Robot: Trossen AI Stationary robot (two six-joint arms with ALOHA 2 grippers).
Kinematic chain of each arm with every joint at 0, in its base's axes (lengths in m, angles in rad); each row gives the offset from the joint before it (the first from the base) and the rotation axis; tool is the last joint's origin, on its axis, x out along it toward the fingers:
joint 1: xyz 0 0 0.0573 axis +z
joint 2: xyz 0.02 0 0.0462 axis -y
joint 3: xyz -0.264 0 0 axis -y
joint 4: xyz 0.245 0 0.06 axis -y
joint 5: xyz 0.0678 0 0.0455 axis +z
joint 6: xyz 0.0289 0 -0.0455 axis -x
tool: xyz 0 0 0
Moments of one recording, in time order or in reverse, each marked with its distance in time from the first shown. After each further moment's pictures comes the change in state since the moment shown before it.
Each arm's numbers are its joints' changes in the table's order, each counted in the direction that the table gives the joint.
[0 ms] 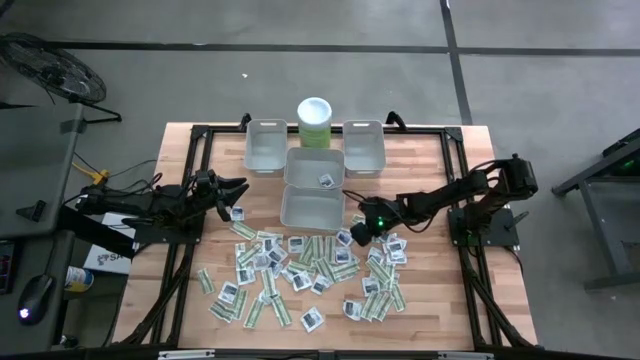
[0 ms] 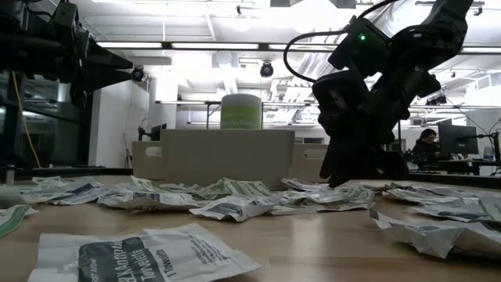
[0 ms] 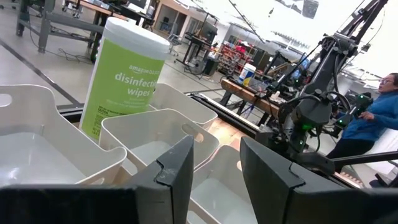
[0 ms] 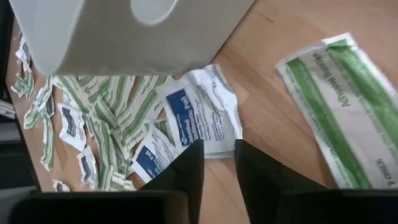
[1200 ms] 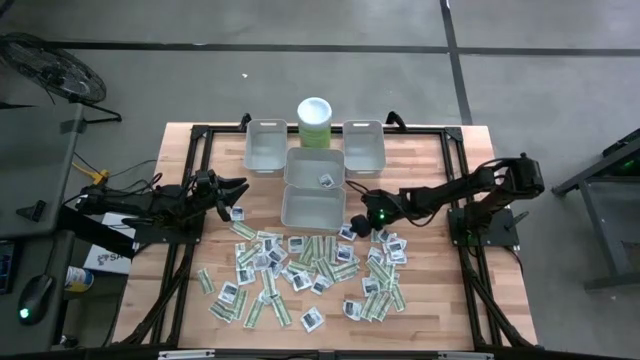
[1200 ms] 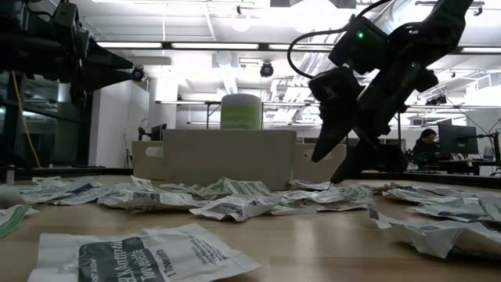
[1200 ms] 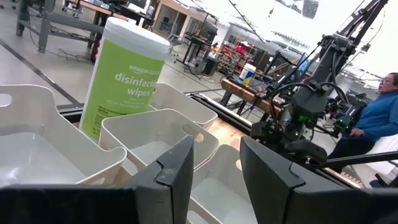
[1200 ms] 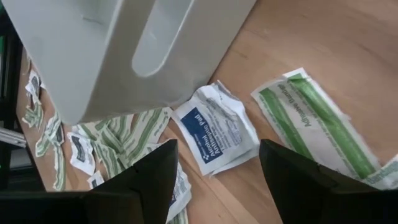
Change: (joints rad) left arm 0.000 0.000 0.000 0.000 0.000 0.000; right arm -0.051 0.058 0.000 -0.049 -0.028 -0.054
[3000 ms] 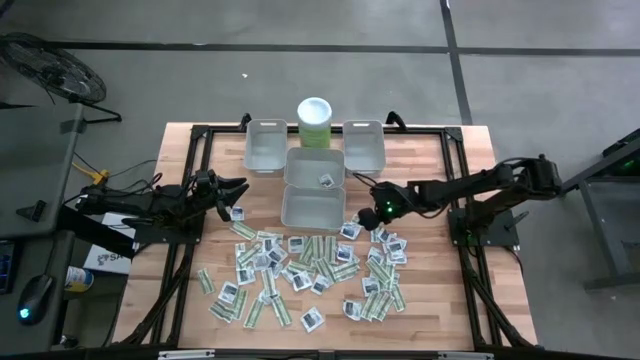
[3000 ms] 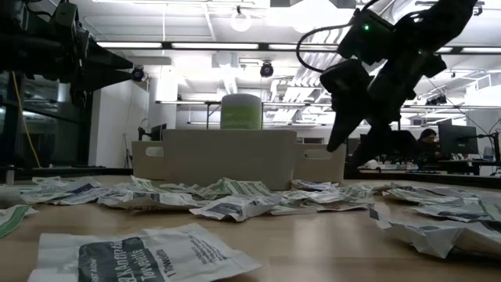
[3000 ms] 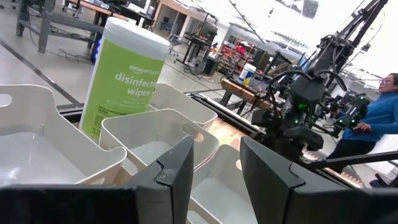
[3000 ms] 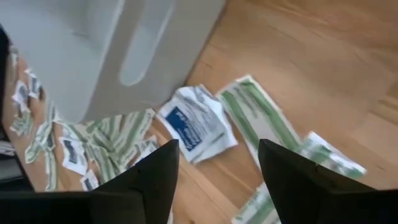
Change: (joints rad) left arm 0.000 0.000 0.000 0.000 0.000 0.000; right arm -0.045 0.137 0.000 -0.196 -0.007 0.027
